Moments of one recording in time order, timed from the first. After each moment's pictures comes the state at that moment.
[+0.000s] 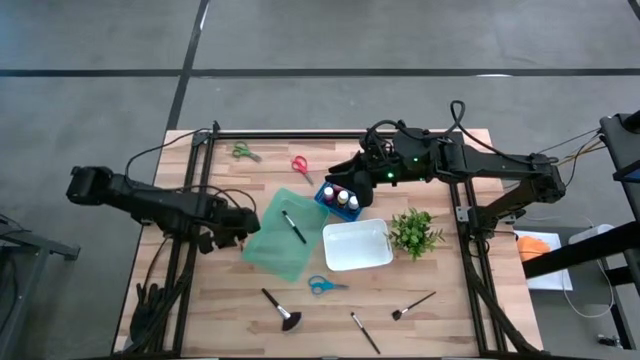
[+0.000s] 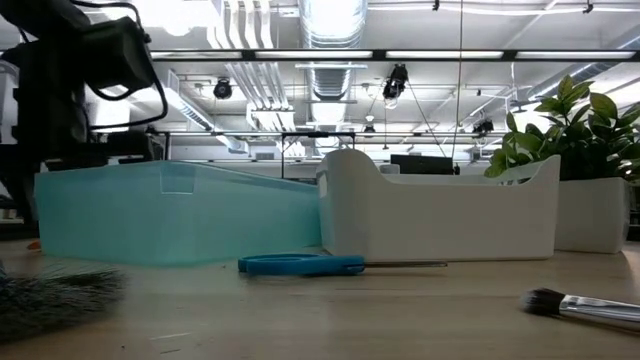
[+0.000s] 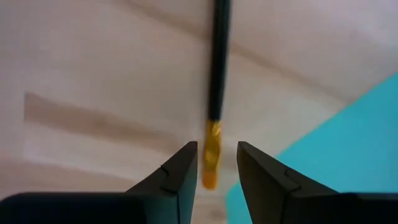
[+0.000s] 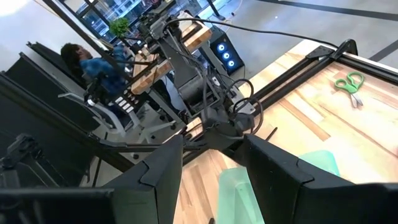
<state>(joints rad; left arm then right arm) -0.08 1.11 0.46 -0.71 0.13 -2.04 -0.01 1.43 1.54 -0.37 0.02 0.68</state>
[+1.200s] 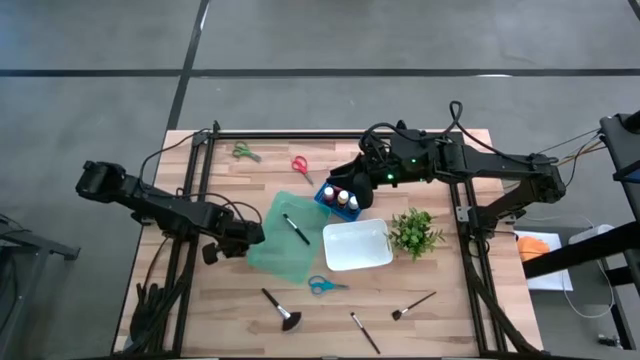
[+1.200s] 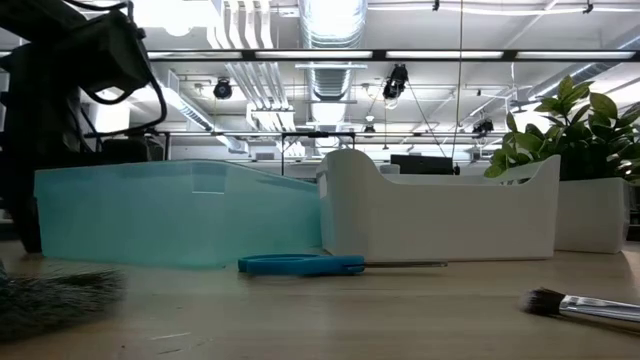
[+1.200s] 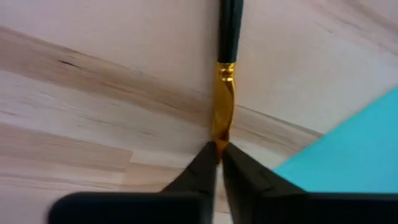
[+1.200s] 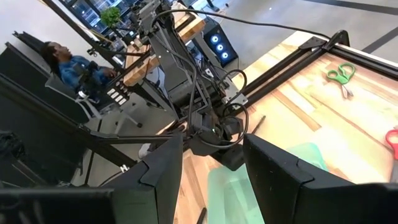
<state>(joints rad) -0.19 1.24 0.44 -0.57 0.16 -2.17 -0.01 1.43 1.54 -0.41 0.03 0.67</state>
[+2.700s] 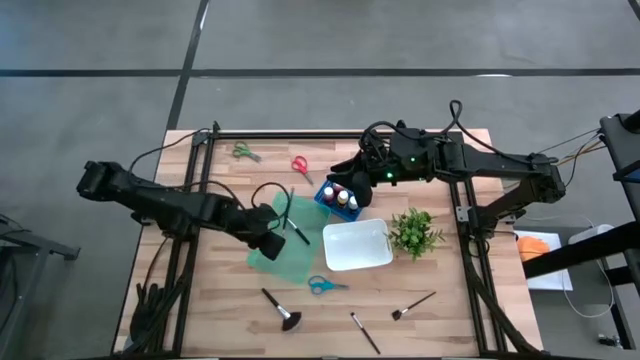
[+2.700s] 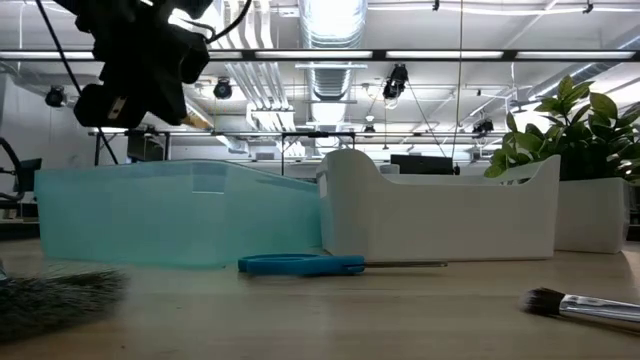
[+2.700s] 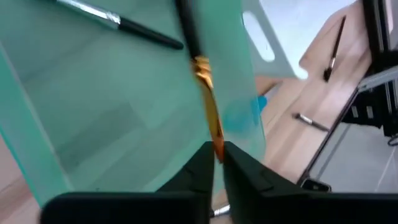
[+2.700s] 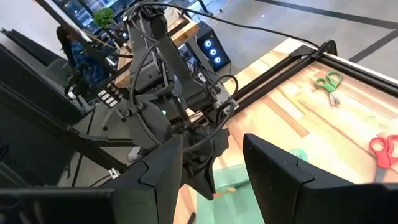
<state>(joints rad) -0.20 1.24 0.80 -0.49 0.05 -1.20 -0.02 1.43 1.54 -0.42 0.05 0.64</state>
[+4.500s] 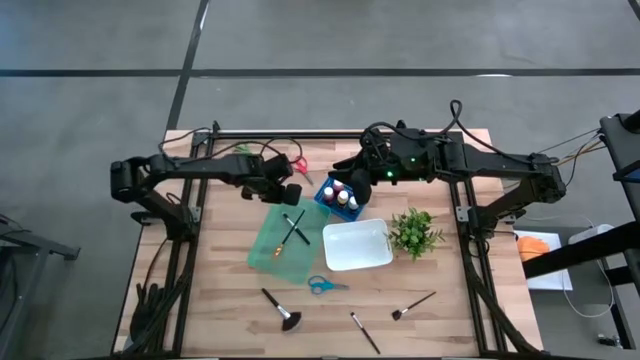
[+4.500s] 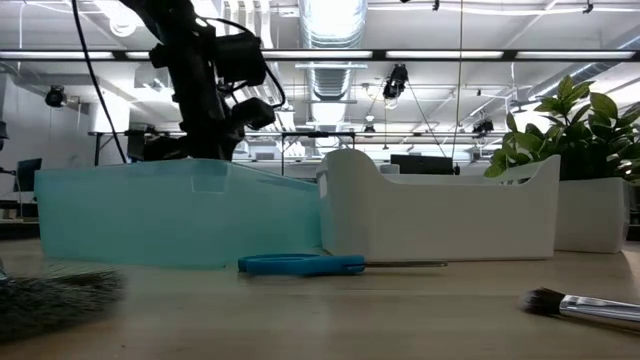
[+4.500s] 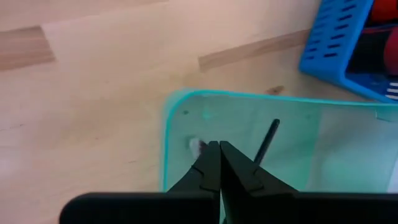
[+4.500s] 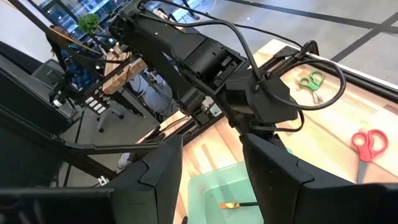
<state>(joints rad) 0.32 1.54 0.97 -0.68 0.08 -1.03 -0.02 1.42 1.54 -0.44 0.11 0.66</state>
